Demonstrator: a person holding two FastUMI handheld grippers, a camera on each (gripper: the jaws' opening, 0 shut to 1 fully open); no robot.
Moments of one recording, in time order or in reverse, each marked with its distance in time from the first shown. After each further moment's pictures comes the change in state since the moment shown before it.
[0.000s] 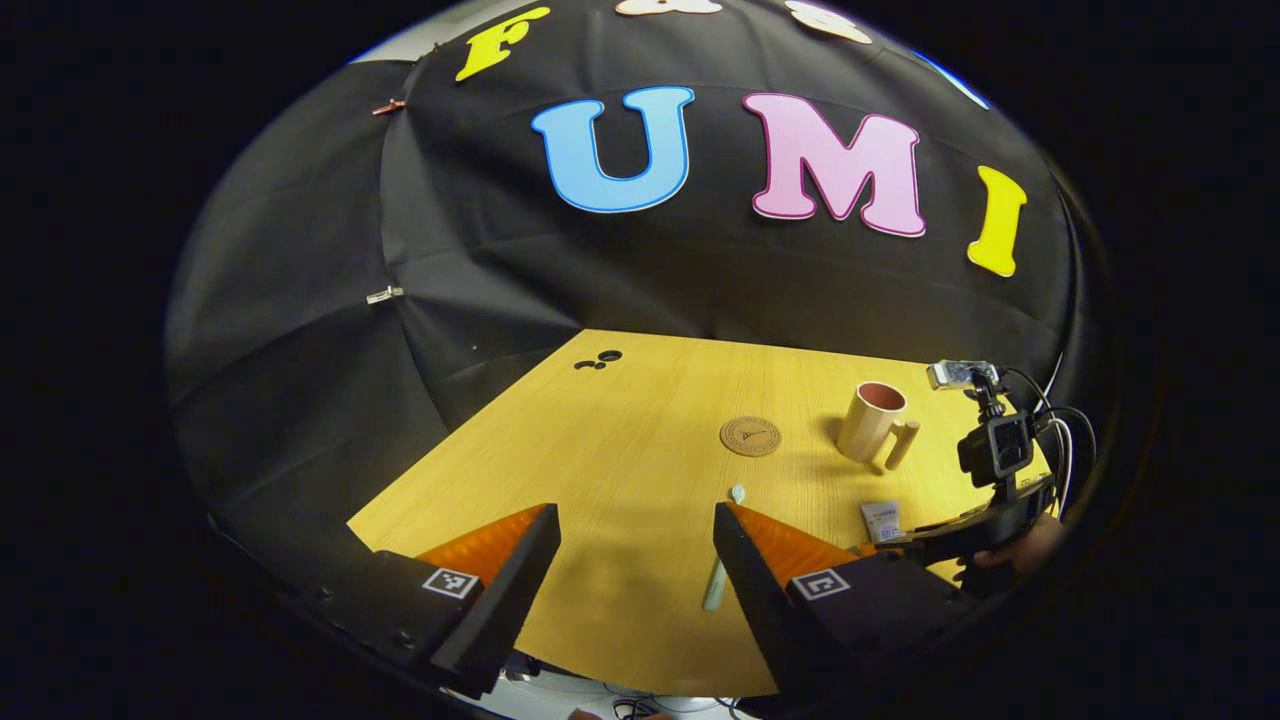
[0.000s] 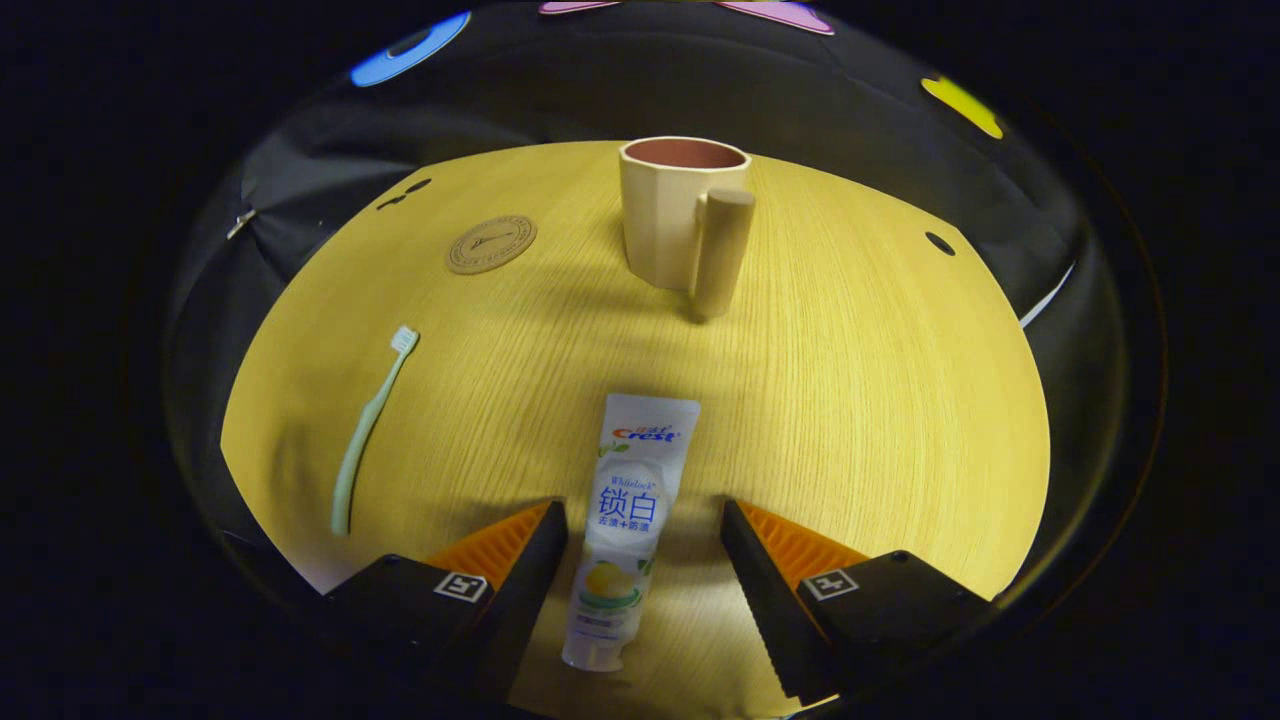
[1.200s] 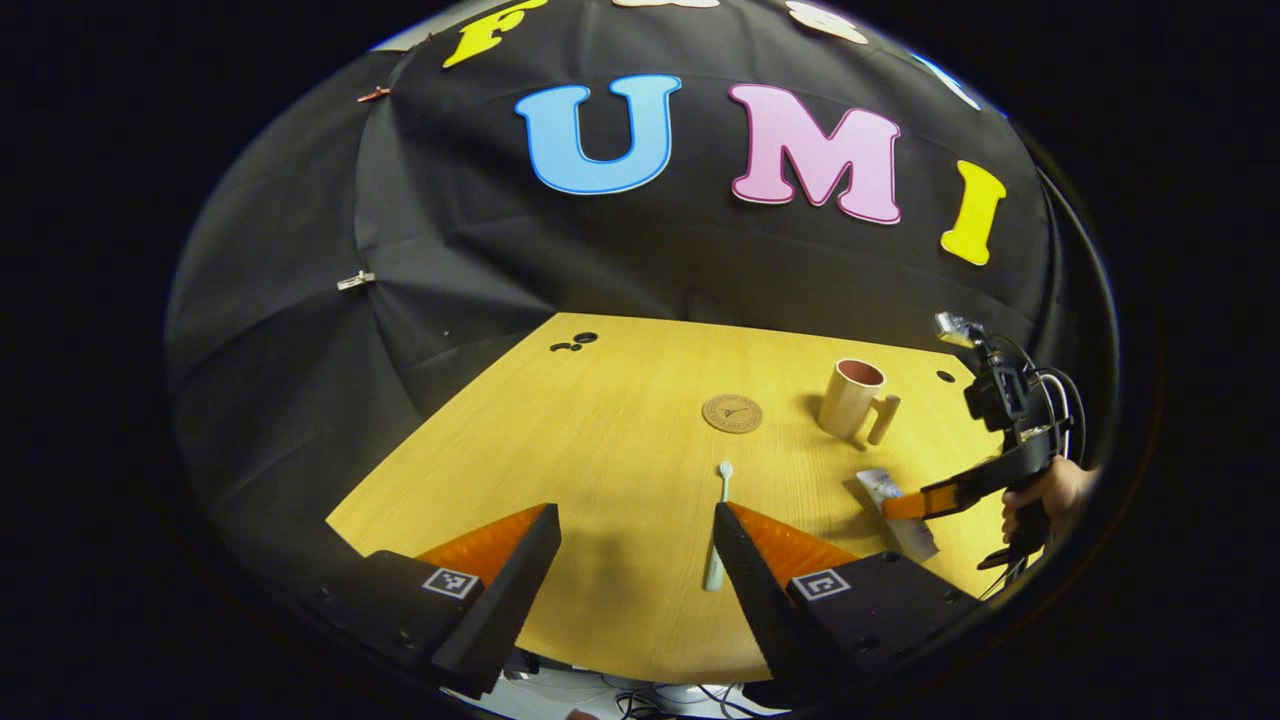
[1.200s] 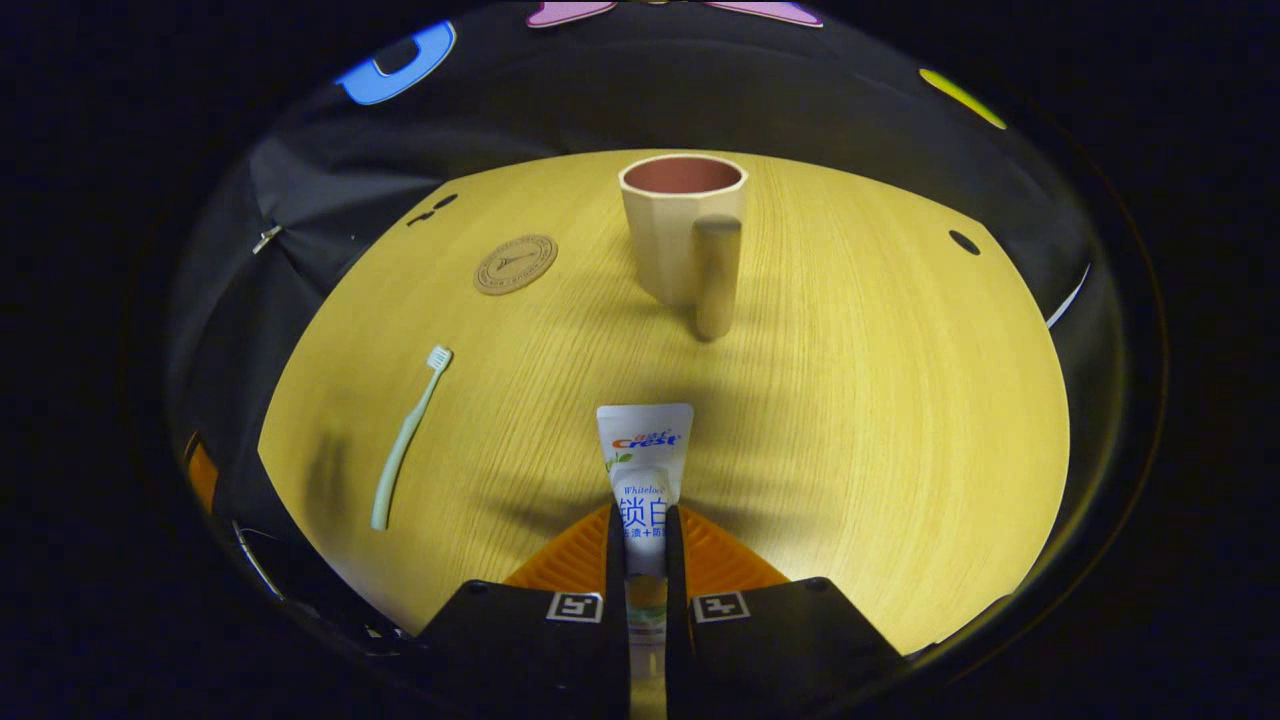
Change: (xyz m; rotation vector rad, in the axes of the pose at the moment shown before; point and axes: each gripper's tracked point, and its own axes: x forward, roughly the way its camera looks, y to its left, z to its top) left arm 0.013 -0.004 -0.023 0.028 0.050 -0.137; right arm -0.031 -0.013 0.019 0.033 -0.042 0.131
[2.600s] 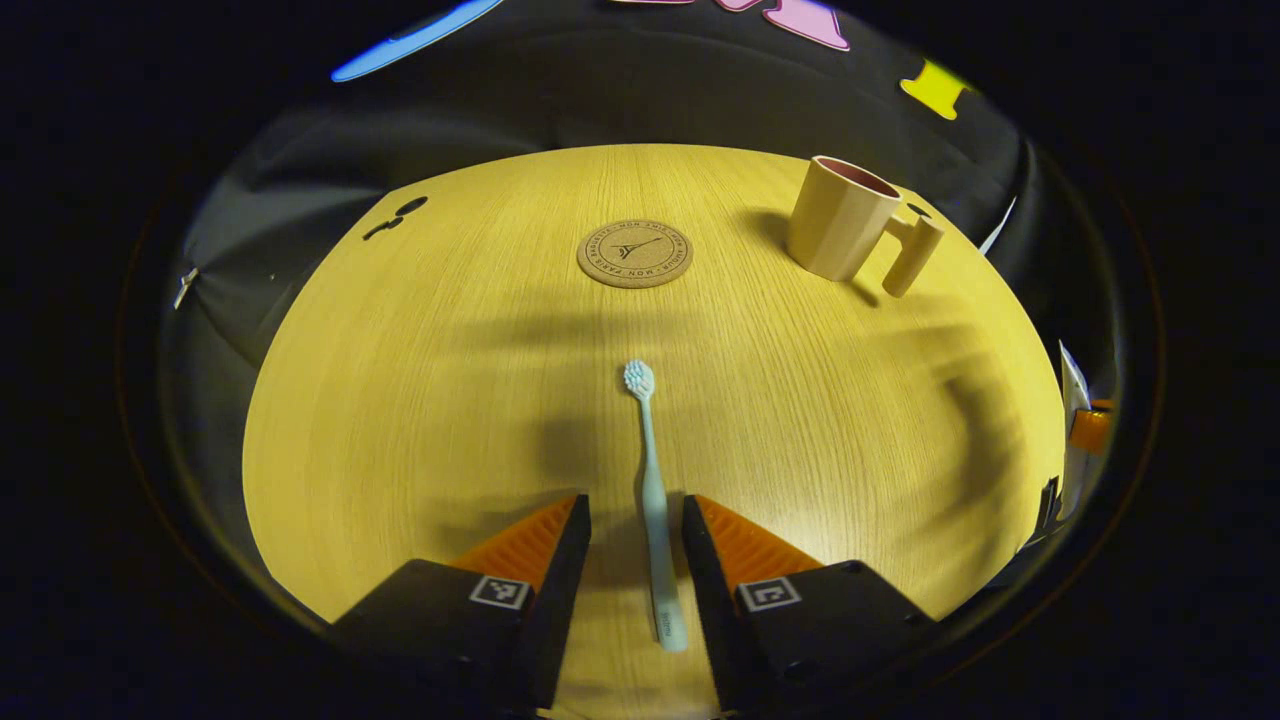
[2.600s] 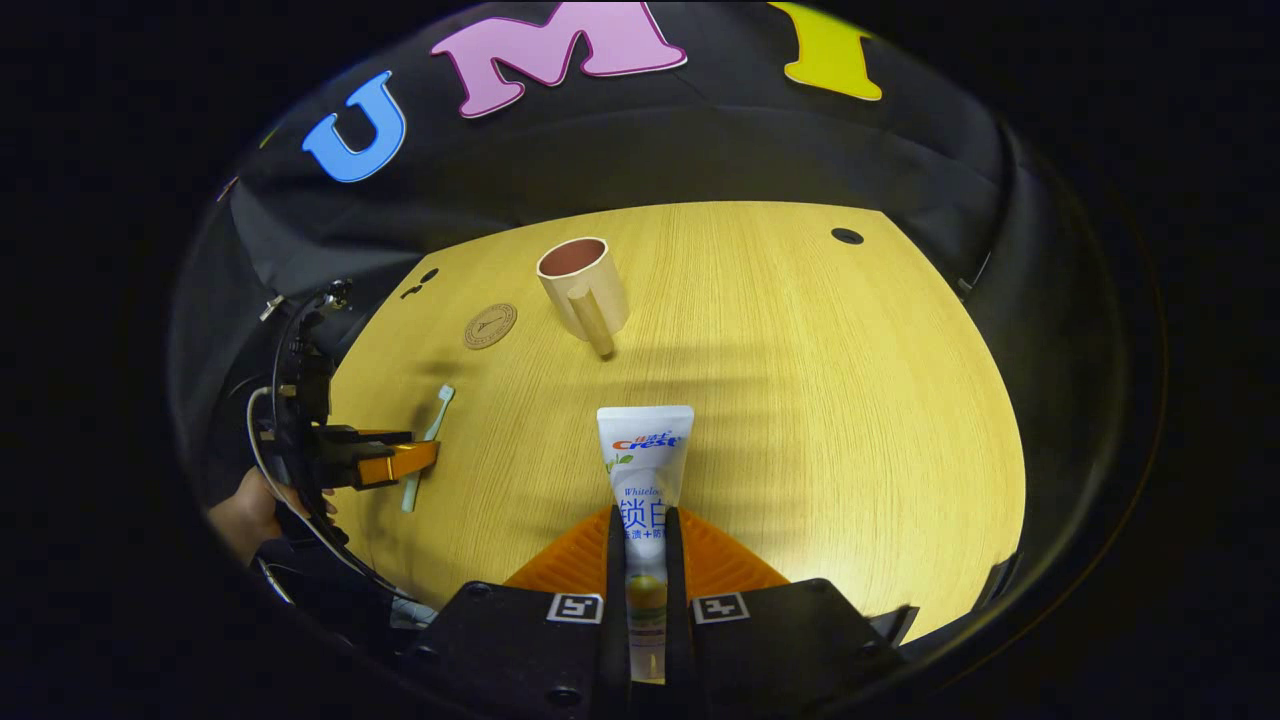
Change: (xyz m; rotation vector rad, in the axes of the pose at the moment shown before) left arm 0.153 -0.069 -0.094 0.198 0.523 -0.200; right arm -0.101 -0.059 -0.023 0.143 -0.120 -0.032
